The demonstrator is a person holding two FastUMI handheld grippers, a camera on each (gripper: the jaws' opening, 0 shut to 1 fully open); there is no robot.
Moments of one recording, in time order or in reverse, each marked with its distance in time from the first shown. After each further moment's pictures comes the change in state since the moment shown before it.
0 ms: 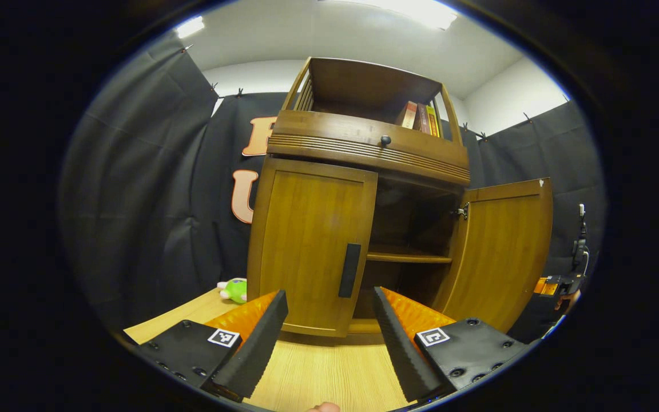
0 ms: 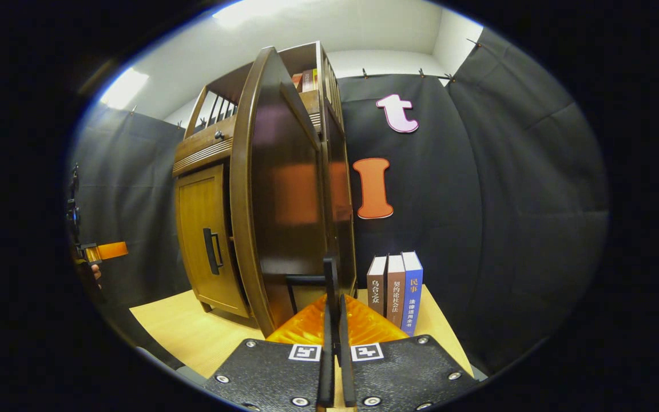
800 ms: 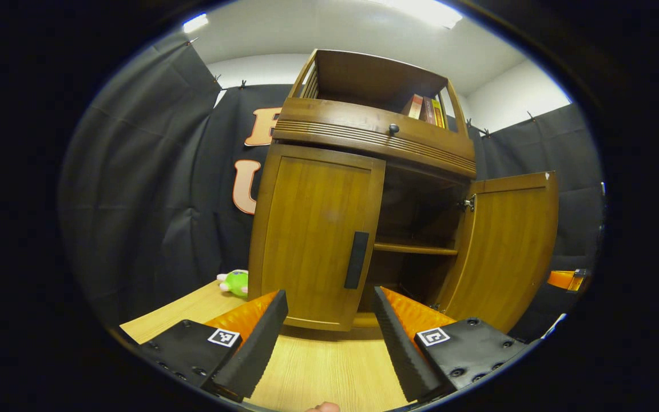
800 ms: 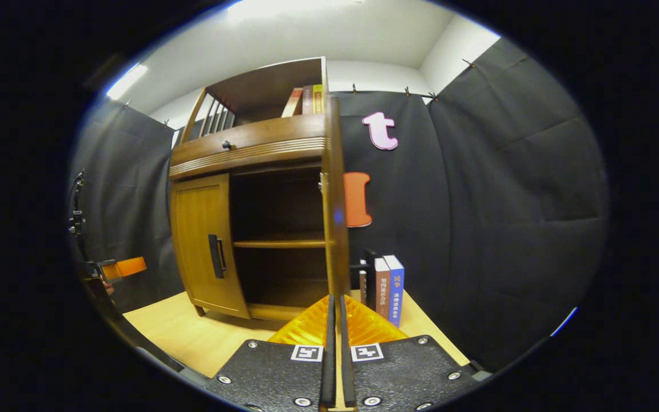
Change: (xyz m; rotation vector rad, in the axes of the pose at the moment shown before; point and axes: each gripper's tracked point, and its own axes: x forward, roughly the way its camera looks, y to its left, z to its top) left arm 0.018 0.009 -0.016 -0.020 0.009 -0.014; right arm -0.075 0.072 0.030 -0.037 -0.054 -0.149
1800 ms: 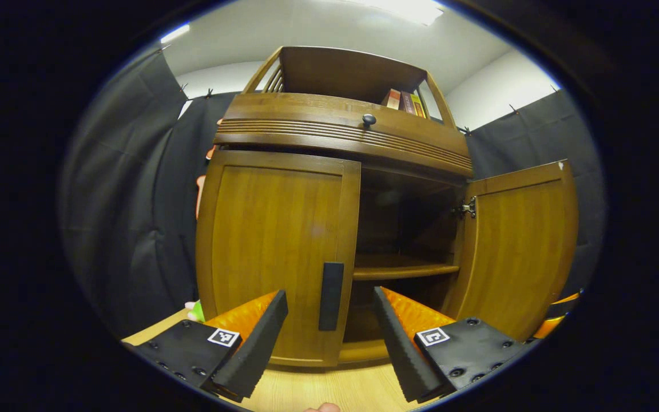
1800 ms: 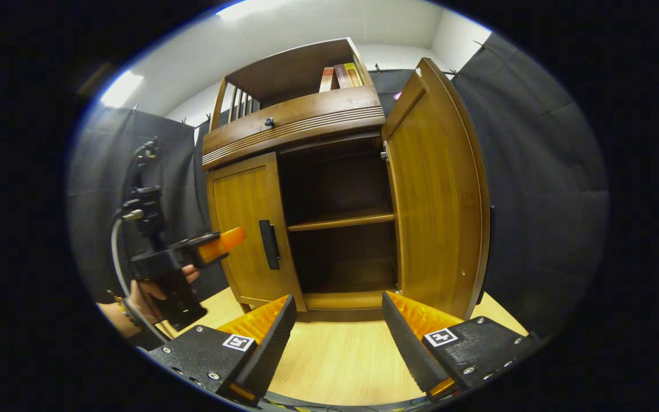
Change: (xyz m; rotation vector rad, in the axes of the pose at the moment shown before) left arm 0.145 -0.046 0.015 0.125 -0.096 -0.095; right arm 0.015 0.106 -0.055 0.113 0.116 0.144
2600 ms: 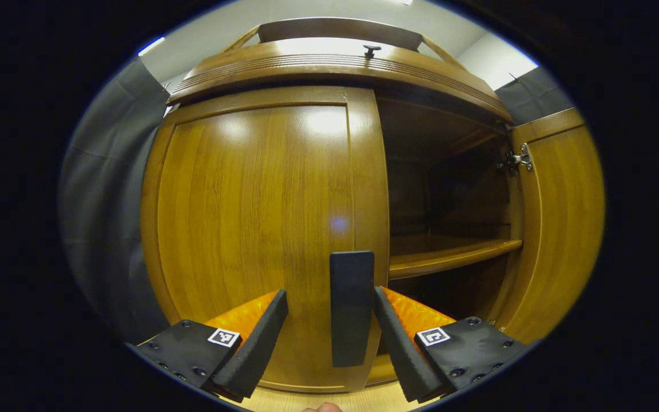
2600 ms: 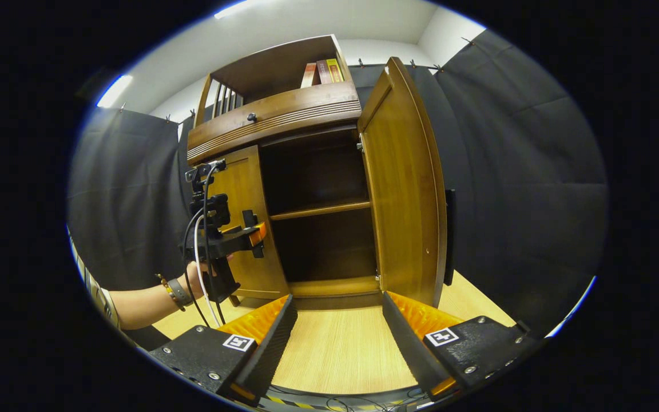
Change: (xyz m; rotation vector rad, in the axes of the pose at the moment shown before) left arm 0.101 0.015 -0.077 0.051 0.103 0.053; right arm -0.024 -0.029 -0.011 -0.006 0.038 -0.102
